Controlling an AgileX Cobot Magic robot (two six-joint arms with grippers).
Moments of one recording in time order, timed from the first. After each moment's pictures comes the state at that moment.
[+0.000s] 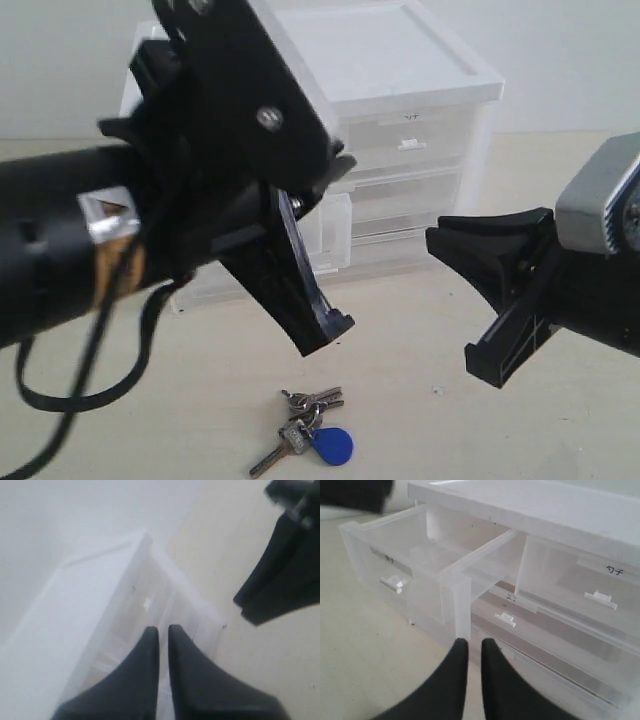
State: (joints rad) left arm -1.14 1.27 -0.79 1.74 0.46 -1.31; right arm 0.41 1.13 -0.29 -0.69 -0.67 0.39
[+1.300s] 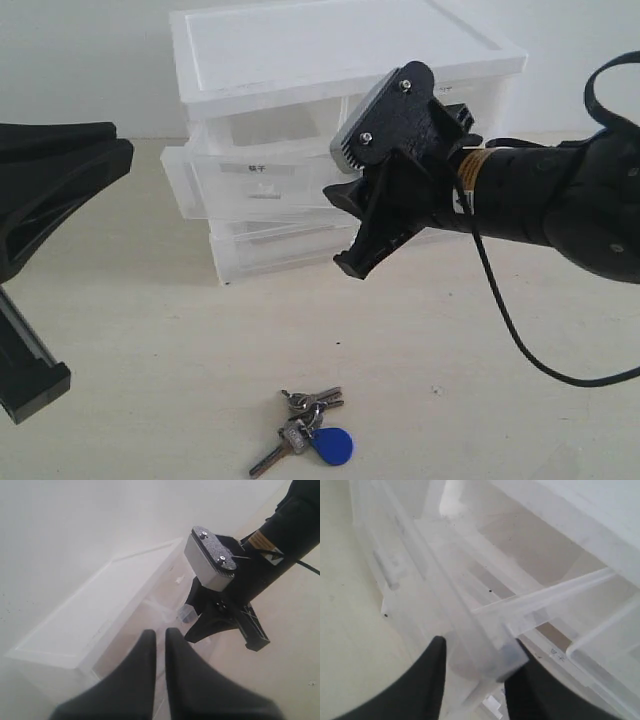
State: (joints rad) left arm -1.17 0.77 -0.48 1.72 0.51 -1.35; right arm 0.58 1.57 -0.78 -0.43 -0.32 -0.06
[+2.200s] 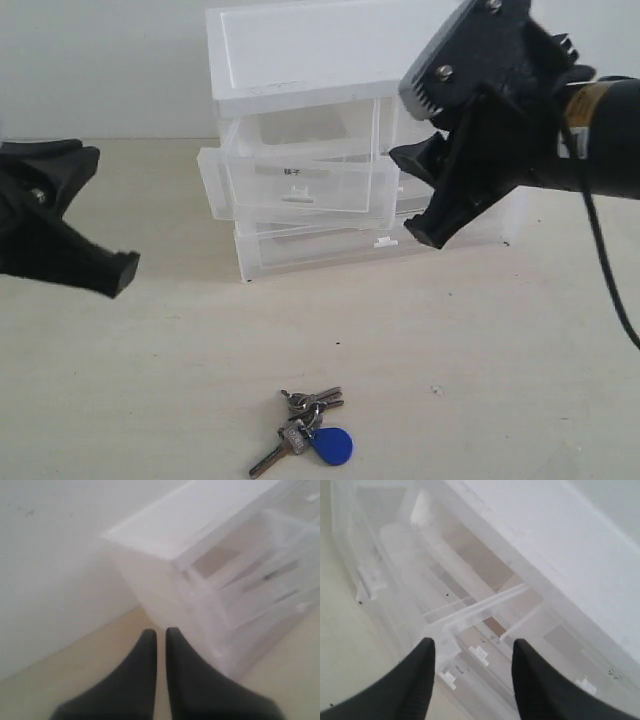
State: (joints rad) left arm -1.00 1.03 -0.47 1.74 0.79 -1.68; right arm 0.58 1.26 -0.76 -0.34 0.00 -0.19
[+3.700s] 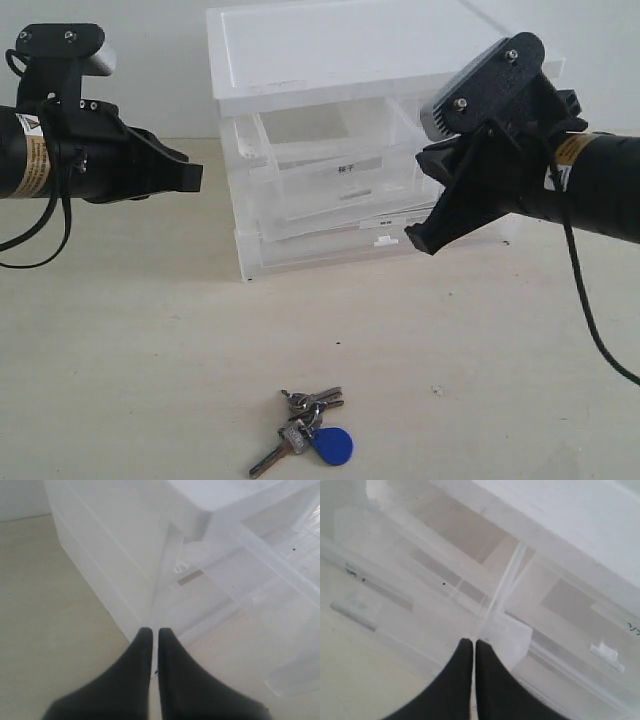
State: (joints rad) left arm -0.36 1.46 -0.81 1.74 -0.12 -1.79; right arm 0.48 1.41 -0.68 -0.20 -0.26 -0.23
